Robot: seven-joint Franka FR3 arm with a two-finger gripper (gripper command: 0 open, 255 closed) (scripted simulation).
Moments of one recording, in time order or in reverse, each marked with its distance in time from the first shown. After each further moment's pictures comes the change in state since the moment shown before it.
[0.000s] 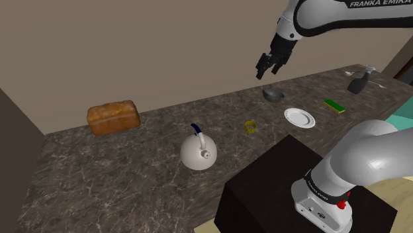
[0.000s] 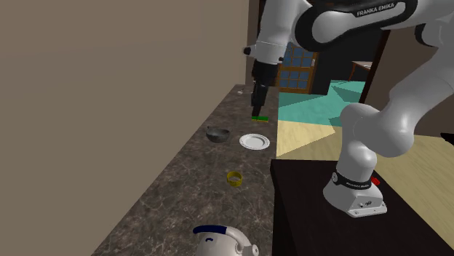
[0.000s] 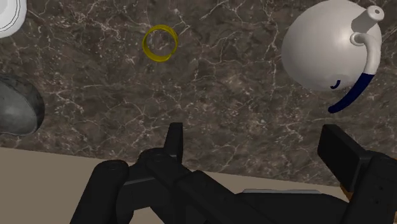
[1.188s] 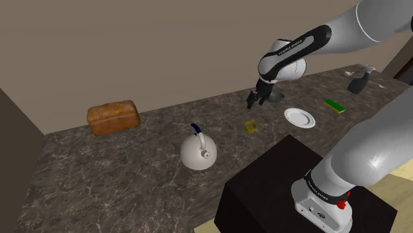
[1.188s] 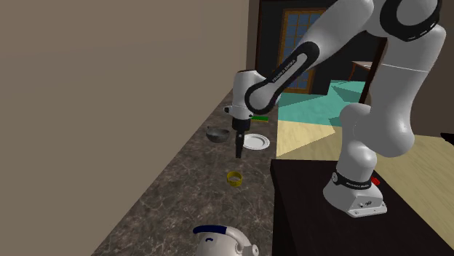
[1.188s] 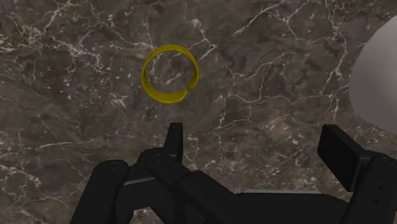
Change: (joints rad) arm 0.028 0.559 -0.234 -0.090 0.172 0.505 -0.334
